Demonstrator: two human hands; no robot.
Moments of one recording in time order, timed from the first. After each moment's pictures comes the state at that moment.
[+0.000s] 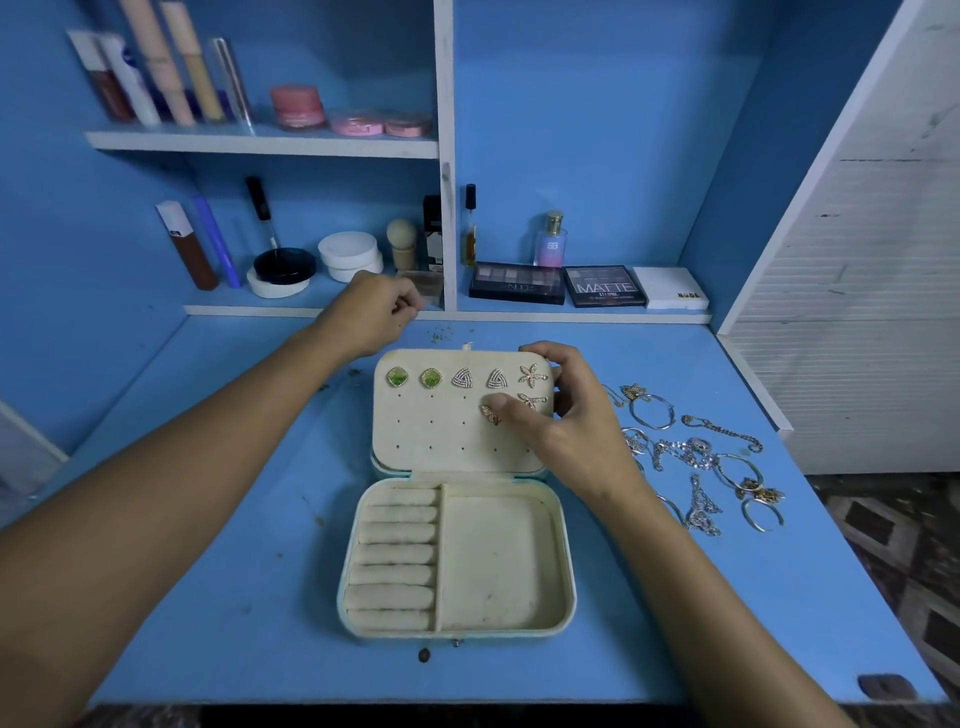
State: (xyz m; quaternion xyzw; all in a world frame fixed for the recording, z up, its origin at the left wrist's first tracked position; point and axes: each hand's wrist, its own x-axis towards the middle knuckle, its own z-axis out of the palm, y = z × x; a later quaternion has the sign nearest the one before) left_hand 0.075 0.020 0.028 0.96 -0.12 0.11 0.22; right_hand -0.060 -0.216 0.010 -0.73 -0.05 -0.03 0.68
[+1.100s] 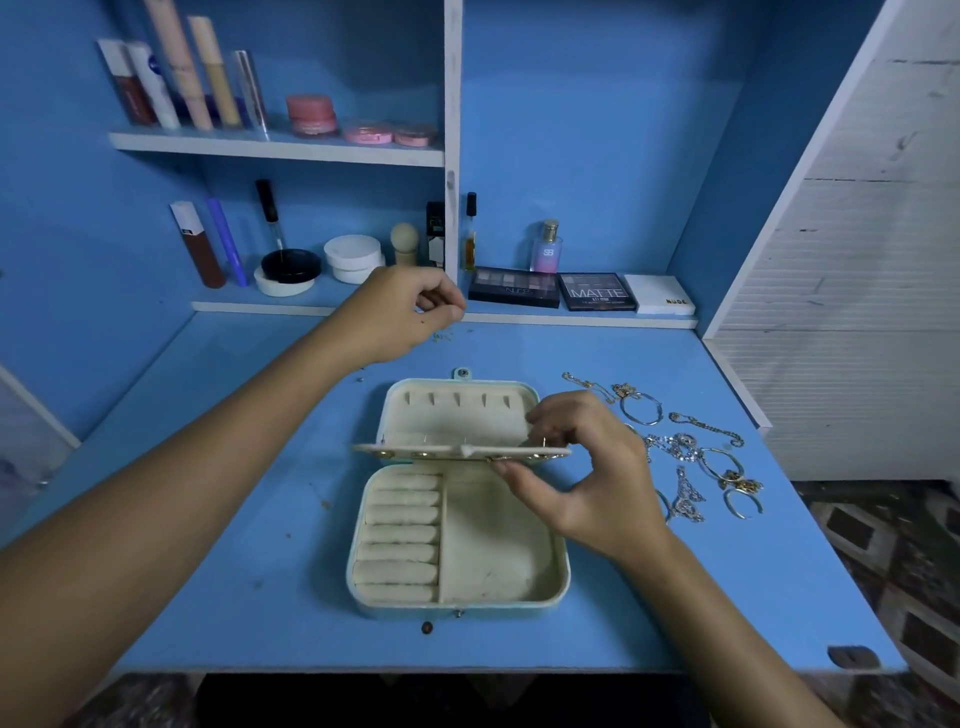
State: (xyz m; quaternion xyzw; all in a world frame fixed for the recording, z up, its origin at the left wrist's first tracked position) left_hand 0.010 -0.010 0.069 0.91 -0.17 0.09 0.36; right_hand -0.101 -0.238 -0.007 -0.78 -0.29 -0.30 0.46
